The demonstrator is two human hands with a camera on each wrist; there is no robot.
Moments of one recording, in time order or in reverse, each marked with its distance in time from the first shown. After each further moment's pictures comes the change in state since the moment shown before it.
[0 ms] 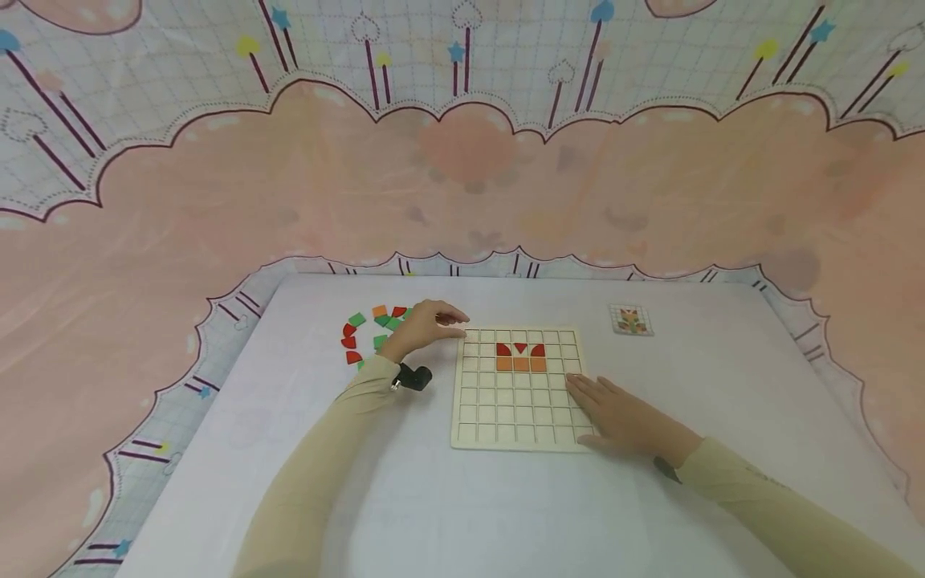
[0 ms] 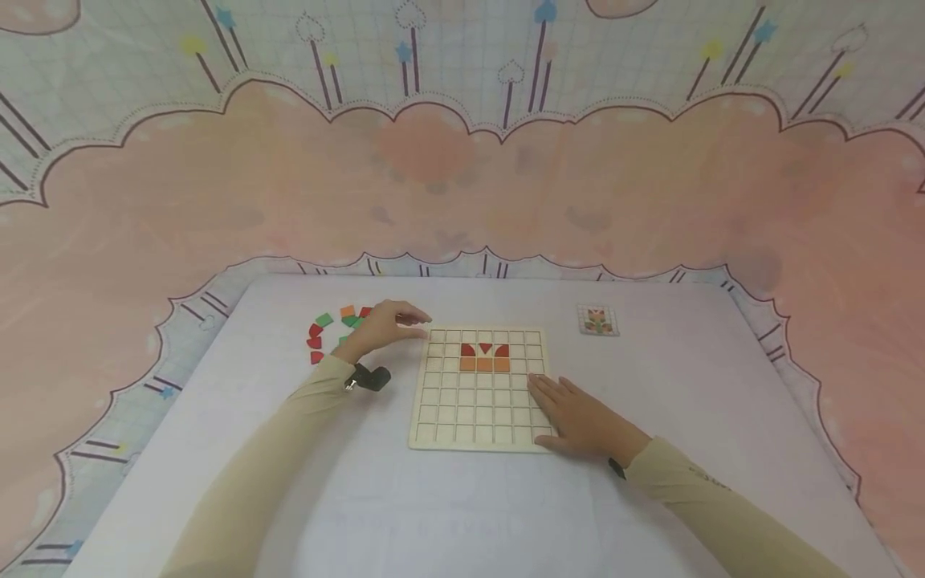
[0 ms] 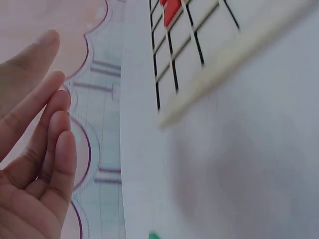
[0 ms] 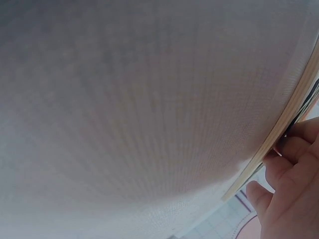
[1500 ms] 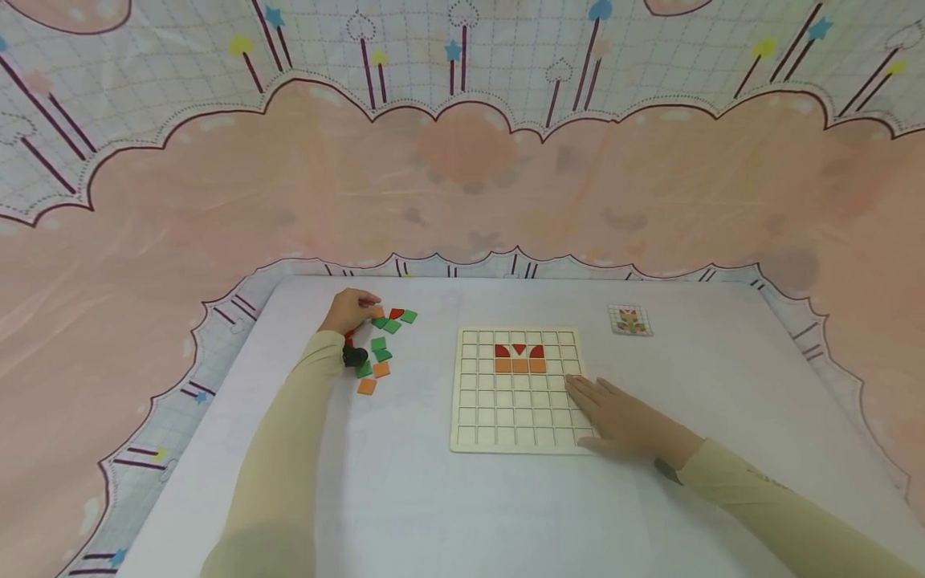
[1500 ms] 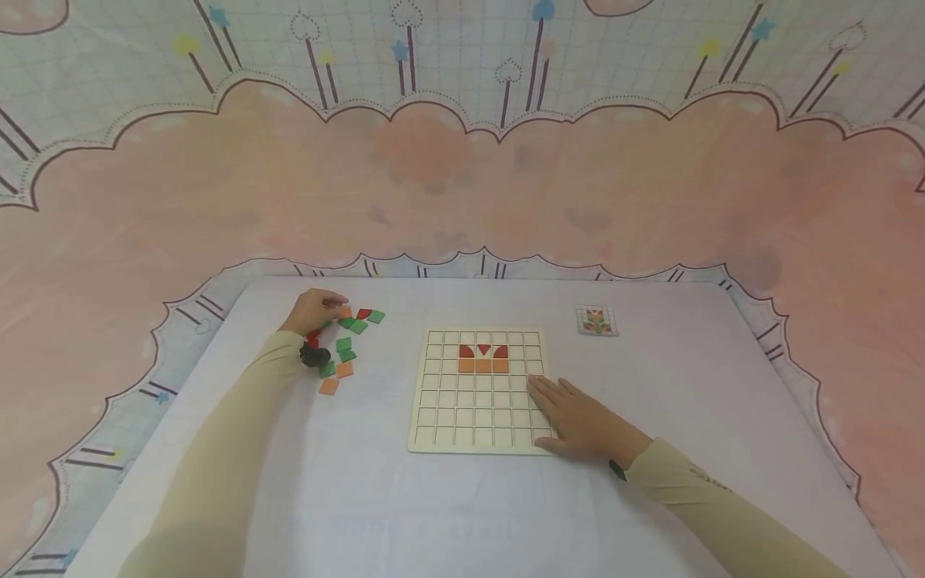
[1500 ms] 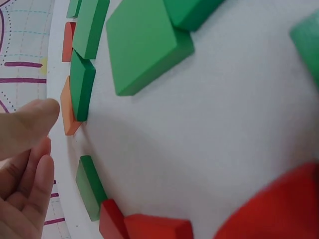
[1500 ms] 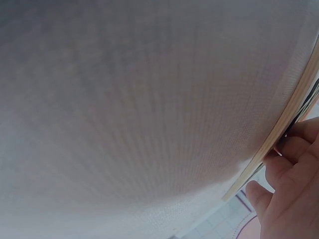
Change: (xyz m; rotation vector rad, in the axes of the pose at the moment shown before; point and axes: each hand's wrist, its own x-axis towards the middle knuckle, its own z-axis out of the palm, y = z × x) left_hand -0.013 -0.104 -0.080 0.080 0.121 -0.391; right_hand 0.001 0.004 0.009 -0.003 -0.006 0.023
